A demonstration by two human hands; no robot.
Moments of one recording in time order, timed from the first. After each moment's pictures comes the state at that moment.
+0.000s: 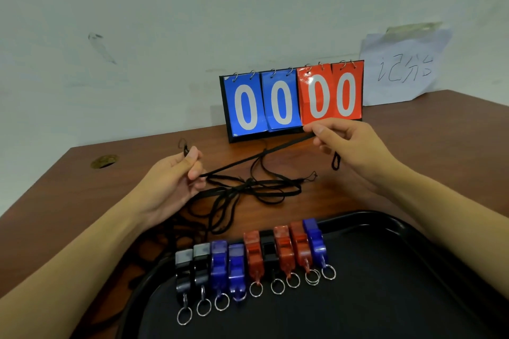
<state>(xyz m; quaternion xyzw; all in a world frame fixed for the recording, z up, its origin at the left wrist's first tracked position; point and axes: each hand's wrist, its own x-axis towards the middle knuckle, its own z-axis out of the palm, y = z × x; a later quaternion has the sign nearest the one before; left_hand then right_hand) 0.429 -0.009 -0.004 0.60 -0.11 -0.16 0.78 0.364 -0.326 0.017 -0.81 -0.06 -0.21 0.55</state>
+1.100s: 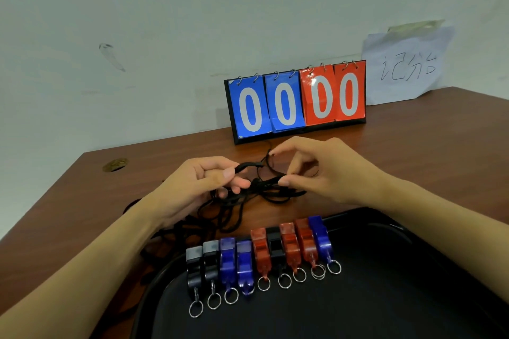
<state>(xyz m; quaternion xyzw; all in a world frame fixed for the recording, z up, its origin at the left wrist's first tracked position) 0.413 -0.014 0.004 0.71 -0.30 -0.18 0.61 0.344 -0.289 0.023 -0.91 -0.24 -0.14 0.30</state>
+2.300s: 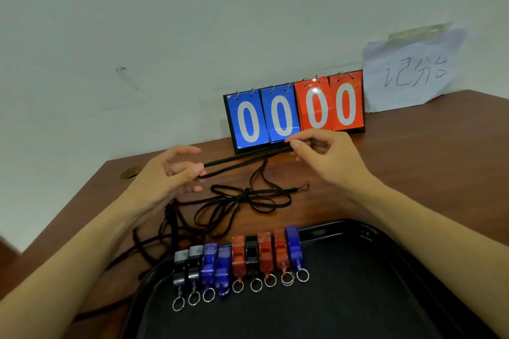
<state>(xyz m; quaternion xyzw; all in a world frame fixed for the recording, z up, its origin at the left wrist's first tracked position) 0.397 -0.001 0.044 0.74 -0.15 -0.05 0.66 0.365 -0.325 0.019 -0.77 -0.16 -0.25 0.56</state>
